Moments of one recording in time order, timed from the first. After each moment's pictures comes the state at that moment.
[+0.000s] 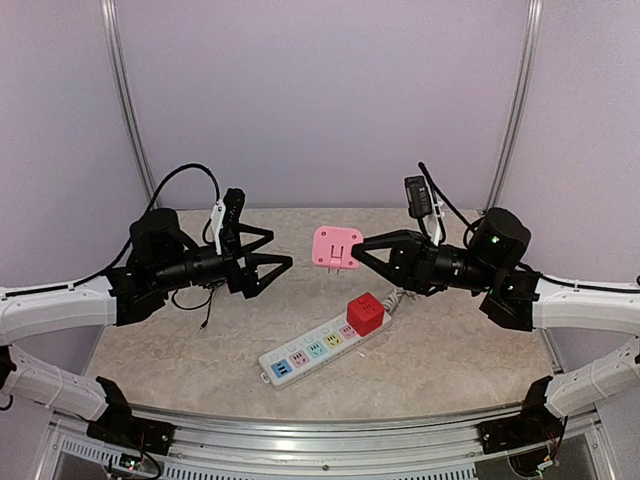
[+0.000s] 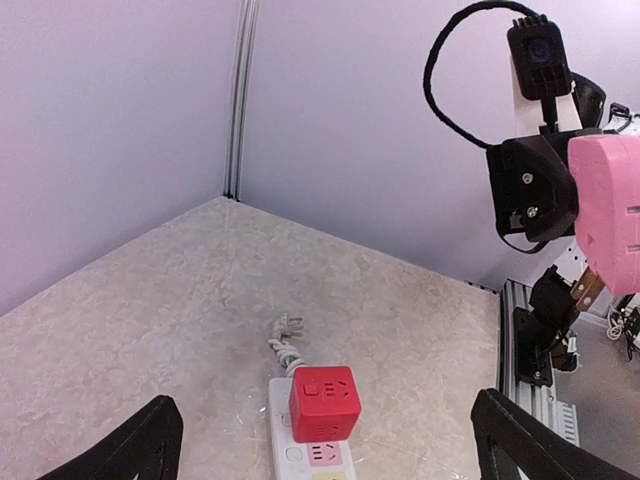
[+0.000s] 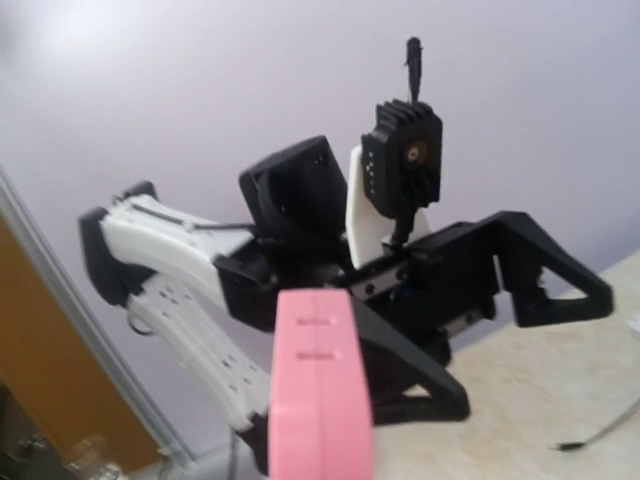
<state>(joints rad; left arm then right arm) -0.74 1.18 0.73 0.40 0.40 -0.13 0.89 1.19 0.74 0.66 -0.58 0.57</state>
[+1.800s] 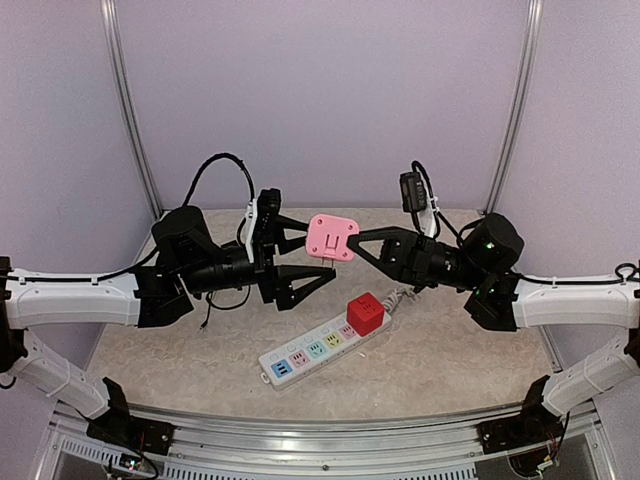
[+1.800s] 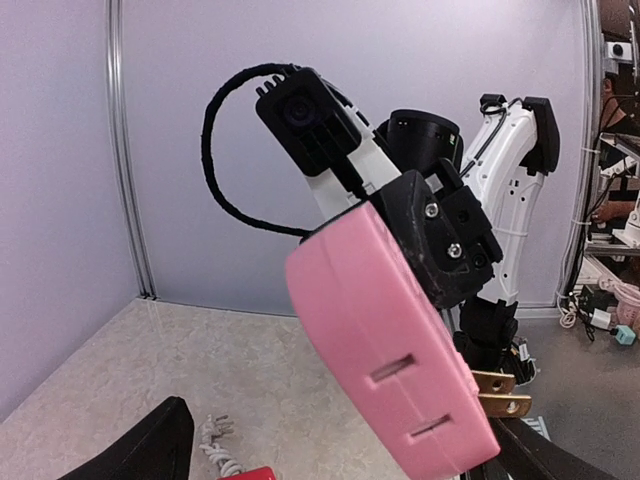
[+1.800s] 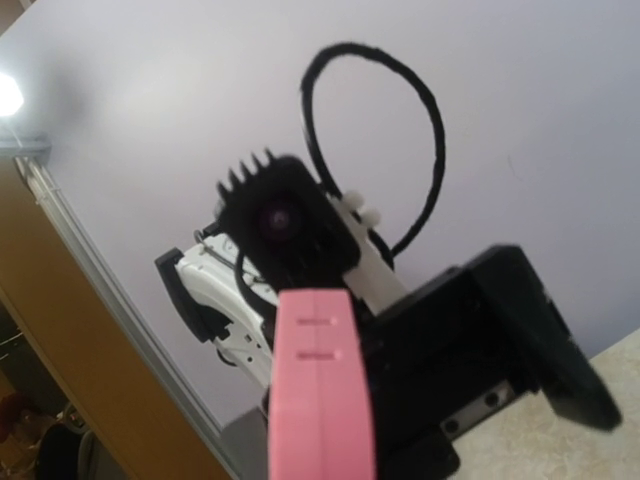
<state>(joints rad) -0.96 1.33 0.85 0.60 0.43 -0.01 0.89 1.31 0.74 0.96 -0.63 0.81</state>
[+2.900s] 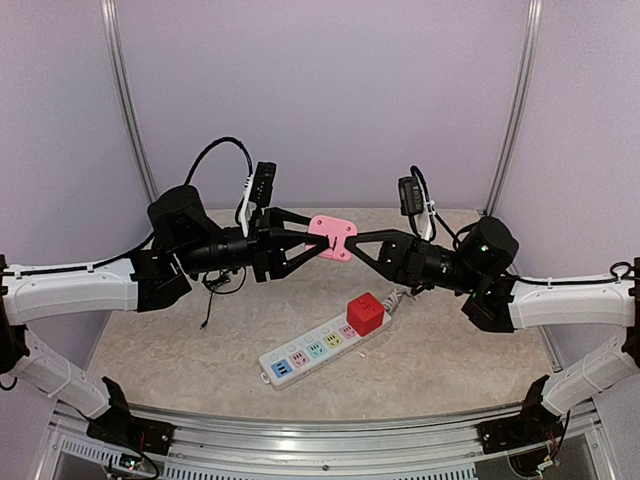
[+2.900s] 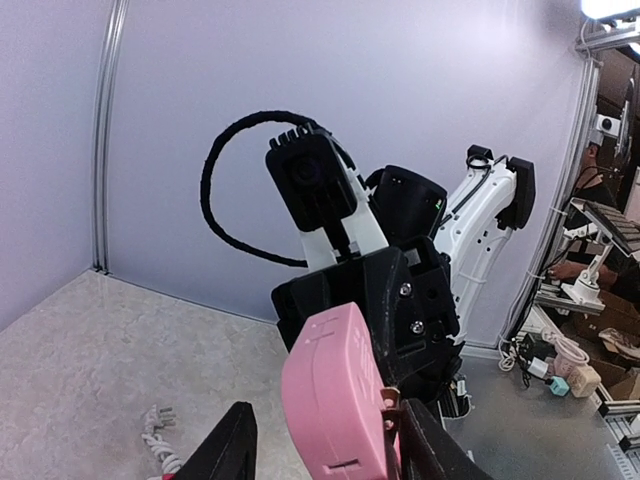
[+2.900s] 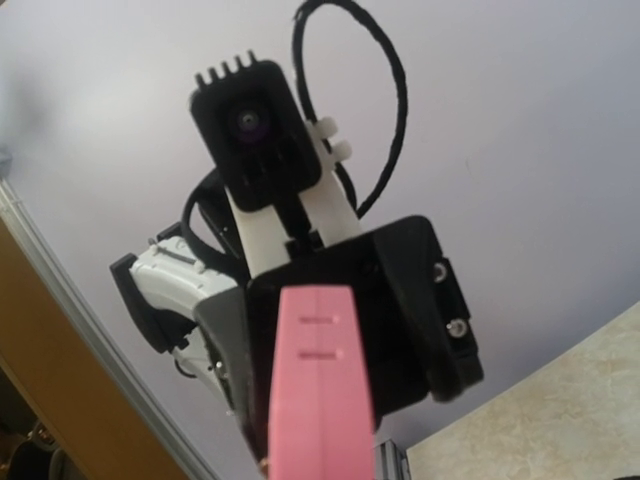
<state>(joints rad) -0.89 1.35 0.95 0.54 0.54 -0.24 0.88 1.33 0.72 0.97 -0.58 0.79</state>
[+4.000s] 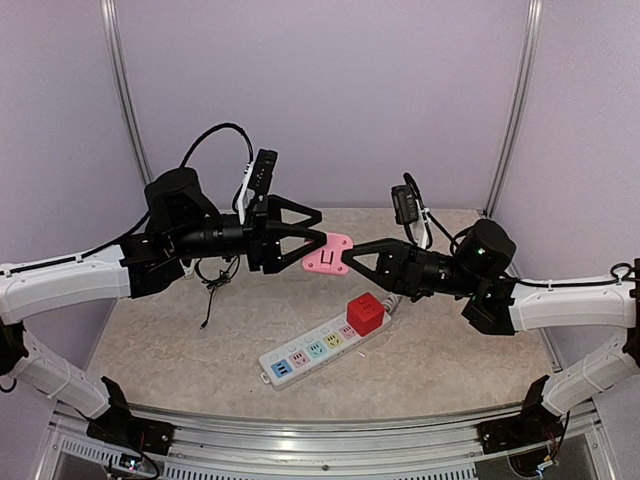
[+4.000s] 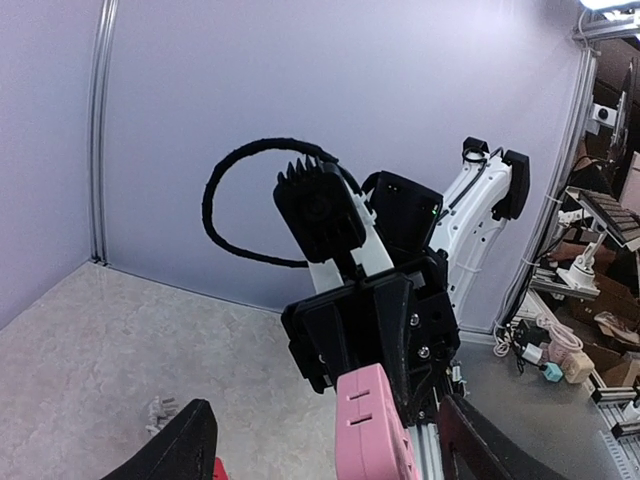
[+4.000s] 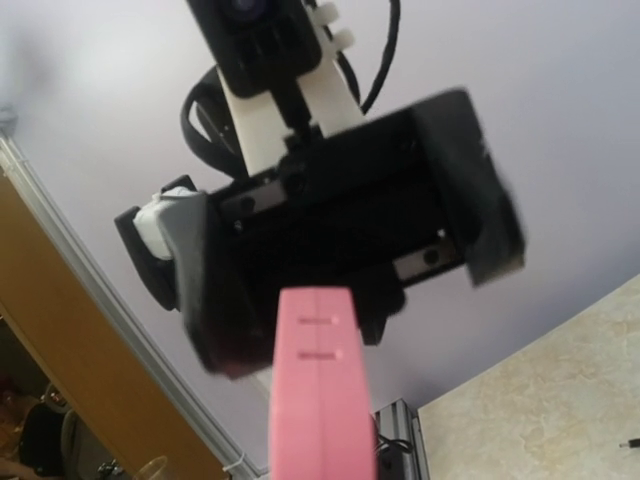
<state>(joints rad) -0.87 1.33 1.03 0.38 0.59 -0.21 0.90 1.32 0.71 0.92 -0.62 0.76</state>
